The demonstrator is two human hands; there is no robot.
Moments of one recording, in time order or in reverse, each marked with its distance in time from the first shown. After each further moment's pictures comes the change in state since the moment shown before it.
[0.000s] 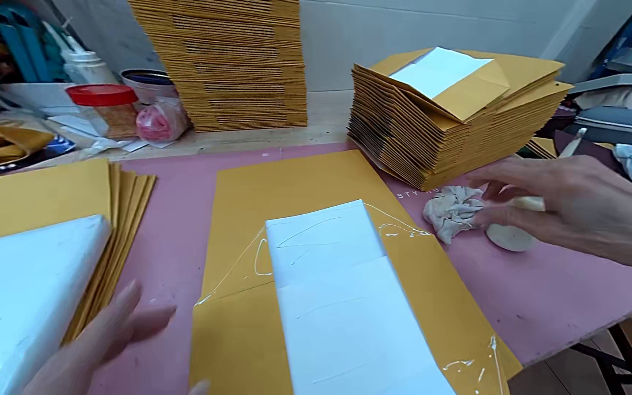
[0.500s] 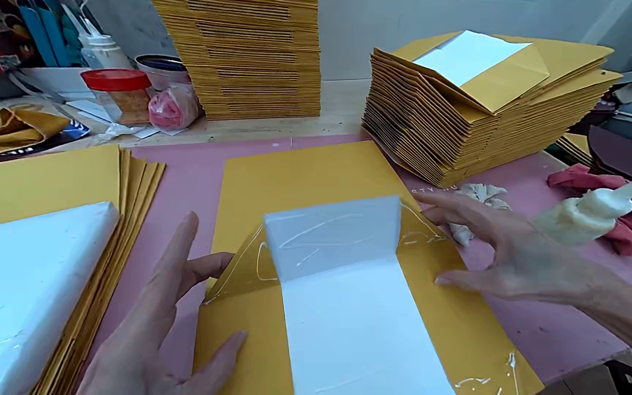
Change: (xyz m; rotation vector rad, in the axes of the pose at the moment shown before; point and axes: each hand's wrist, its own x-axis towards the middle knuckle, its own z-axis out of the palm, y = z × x) left_hand 0.038 -0.048 0.031 -0.126 -0.038 0.105; right_hand 0.010 -0.026 0.074 0.636 0.040 -0.100
